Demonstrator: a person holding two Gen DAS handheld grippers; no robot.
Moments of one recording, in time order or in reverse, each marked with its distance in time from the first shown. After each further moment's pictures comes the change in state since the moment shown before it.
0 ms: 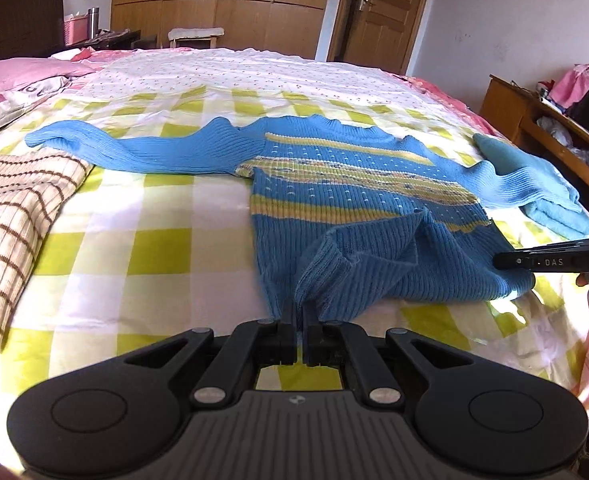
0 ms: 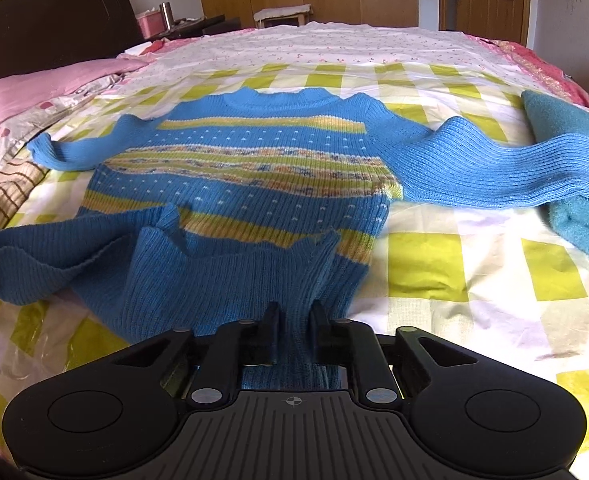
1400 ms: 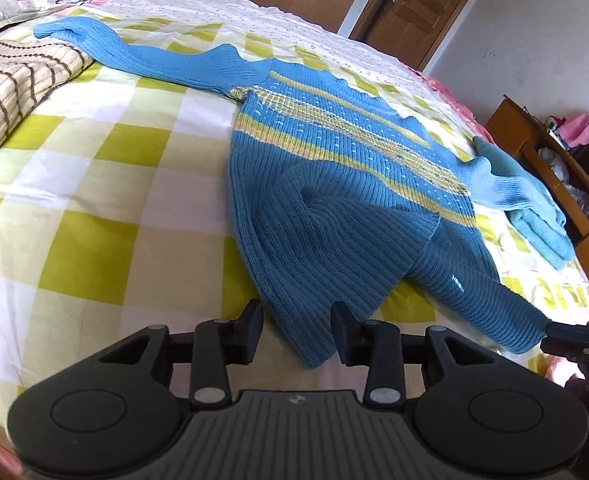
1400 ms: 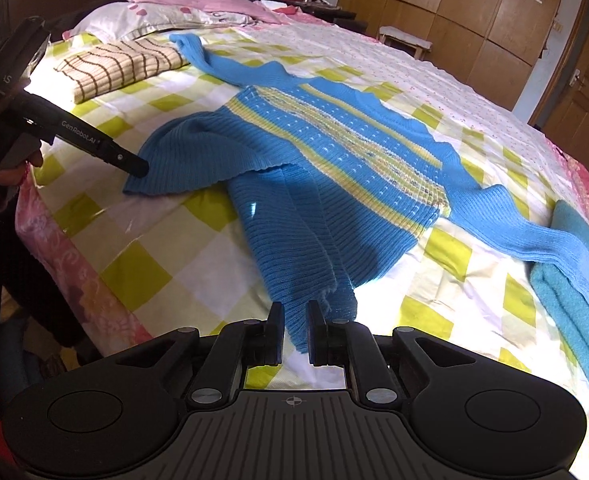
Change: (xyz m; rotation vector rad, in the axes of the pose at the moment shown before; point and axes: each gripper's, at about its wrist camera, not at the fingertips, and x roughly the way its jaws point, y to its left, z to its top) left arm 0.017 -0.006 -0.040 -0.226 0.088 -0.094; right arm -0.107 0.056 -0.072 -0.473 0.002 0.038
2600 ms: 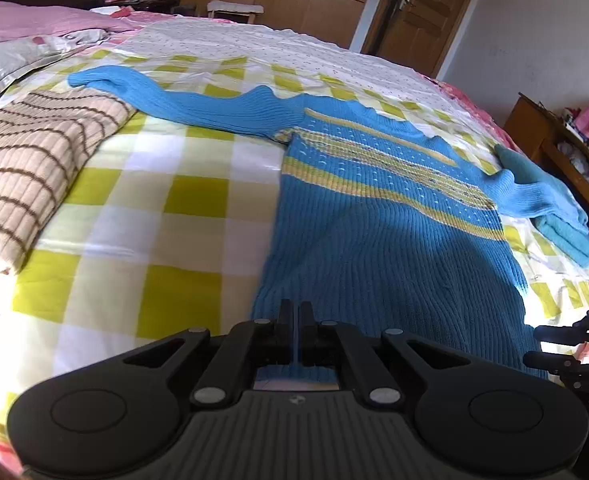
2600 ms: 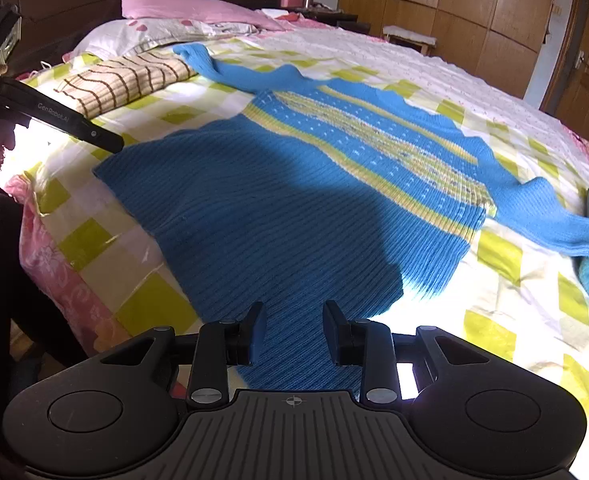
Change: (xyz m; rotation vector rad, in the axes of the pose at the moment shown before) left arm -0.027 0.017 0.020 0.102 -0.042 0.104; right arm 0.041 0.020 0.007 0.065 -0.011 0.065
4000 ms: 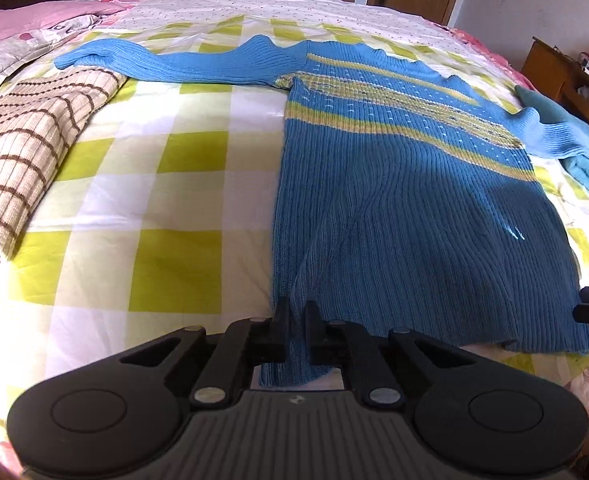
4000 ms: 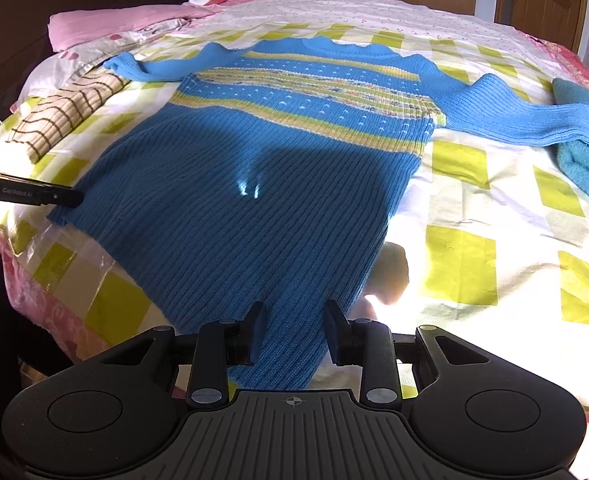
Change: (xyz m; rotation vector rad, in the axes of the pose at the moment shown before) left arm 0.021 -0.010 -0.014 0.061 0.127 0.094; right arm -0.002 -0.048 -0.021 0.267 0.085 0.015
